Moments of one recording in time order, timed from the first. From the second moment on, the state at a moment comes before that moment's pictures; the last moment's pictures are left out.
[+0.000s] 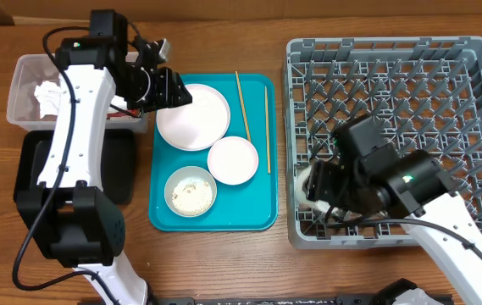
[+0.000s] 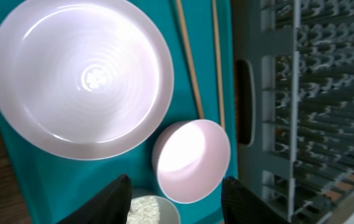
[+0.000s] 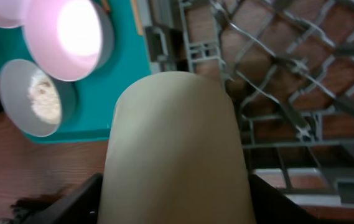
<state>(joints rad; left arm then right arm) 0.00 1.92 1.85 -1.26 0.51 0.00 0.51 1.24 1.22 -1.26 -0.13 0.75</state>
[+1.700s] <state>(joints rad) -0.49 1.69 1.73 -1.57 -0.02 -0.21 0.32 1.51 1.58 -1.29 -0.04 0.59</state>
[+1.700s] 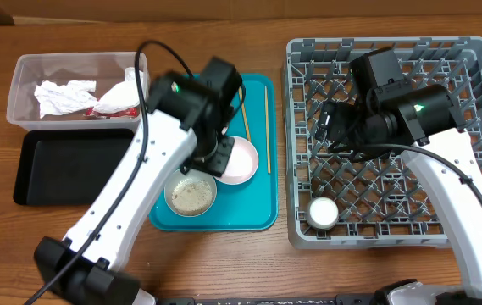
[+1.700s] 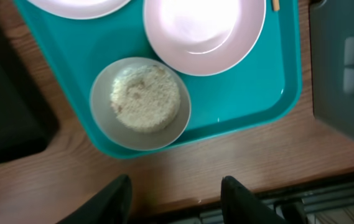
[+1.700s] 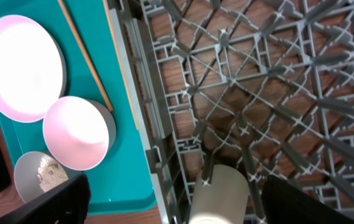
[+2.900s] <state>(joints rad) -0.53 1.60 0.94 -0.85 0.06 -0.16 0.32 1.51 1.58 -1.32 -0.04 0.54</state>
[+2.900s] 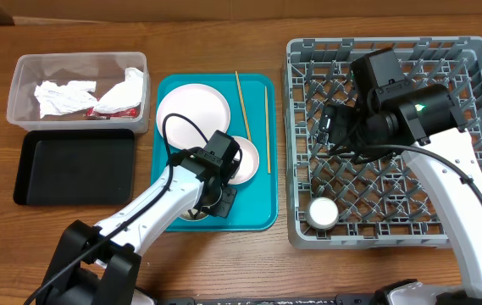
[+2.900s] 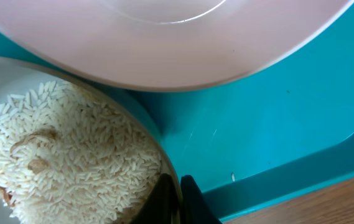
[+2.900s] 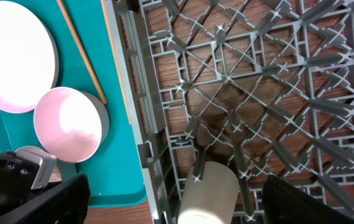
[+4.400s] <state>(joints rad) 0.68 1.87 1.49 -1.32 1.07 0.31 0.32 1.51 1.58 -1.24 -0.03 0.51</state>
